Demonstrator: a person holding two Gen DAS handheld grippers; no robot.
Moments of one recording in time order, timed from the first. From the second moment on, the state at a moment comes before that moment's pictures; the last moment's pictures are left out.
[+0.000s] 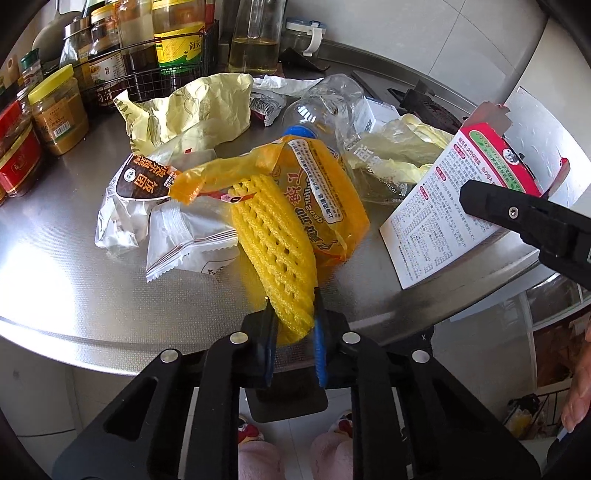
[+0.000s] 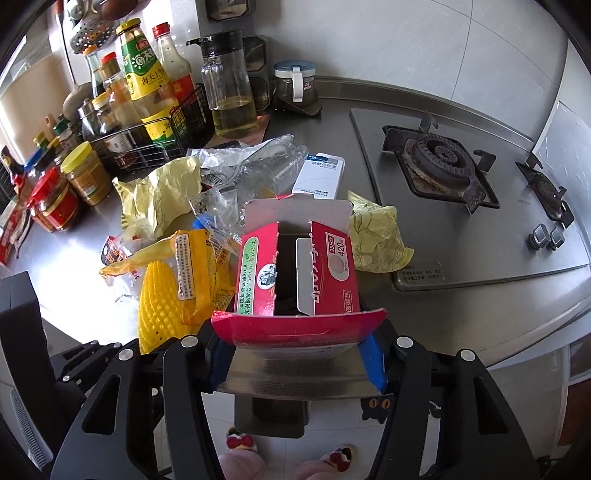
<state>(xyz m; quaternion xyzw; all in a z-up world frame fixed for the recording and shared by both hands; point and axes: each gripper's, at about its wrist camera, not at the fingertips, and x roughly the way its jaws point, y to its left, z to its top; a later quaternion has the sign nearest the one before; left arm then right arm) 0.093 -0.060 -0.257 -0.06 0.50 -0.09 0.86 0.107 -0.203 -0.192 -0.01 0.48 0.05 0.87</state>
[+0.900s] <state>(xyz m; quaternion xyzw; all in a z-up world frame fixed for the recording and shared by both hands) 0.027 -0.021 -0.225 -0.05 0.50 -0.13 0.86 0.019 -0.208 -0.144 0.02 0.44 0.01 0.90</state>
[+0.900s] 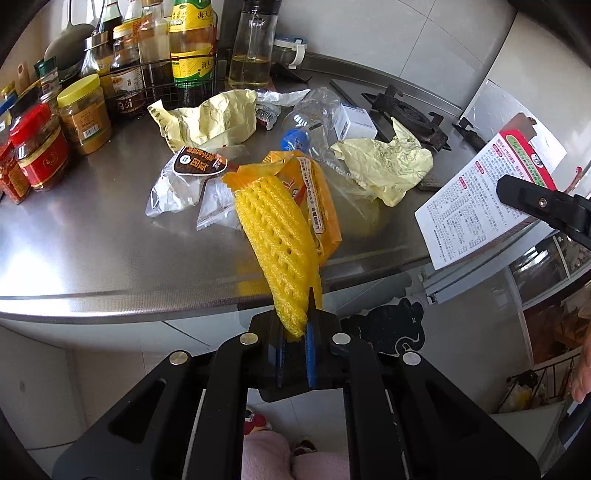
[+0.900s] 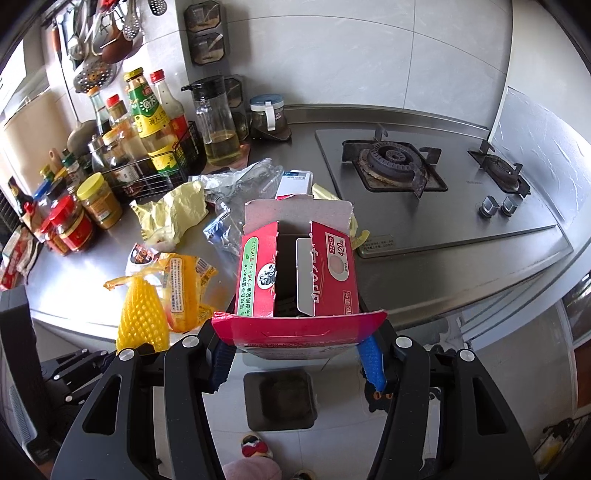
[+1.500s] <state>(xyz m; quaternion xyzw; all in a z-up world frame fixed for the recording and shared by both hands) -0.029 -0.030 -0.267 -0.07 0.53 -0.12 0.84 -0.030 -0.210 -0.189 0.02 0.47 0.05 0.88</state>
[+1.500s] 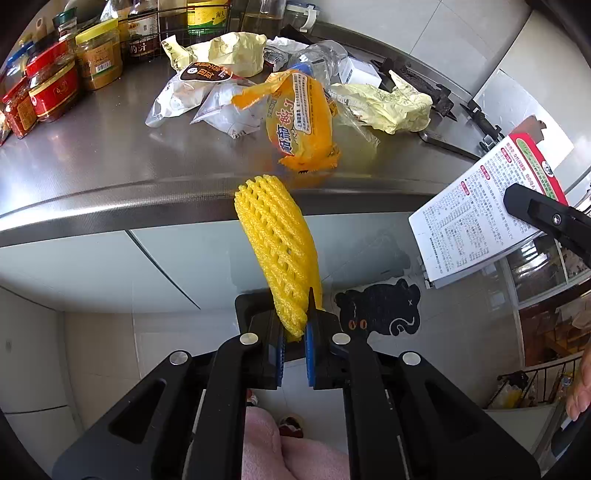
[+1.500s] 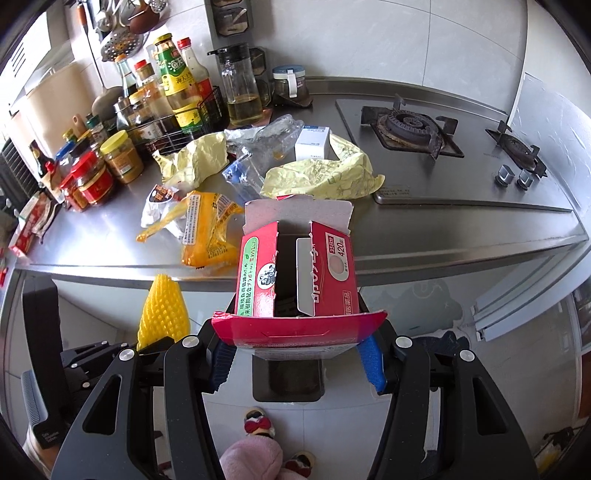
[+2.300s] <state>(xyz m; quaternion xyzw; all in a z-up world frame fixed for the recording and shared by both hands) -0.036 -0.071 -0.500 -0.10 0.63 -0.15 0.76 0.004 -0.207 -0.473 0.08 0.61 0.06 0.78</state>
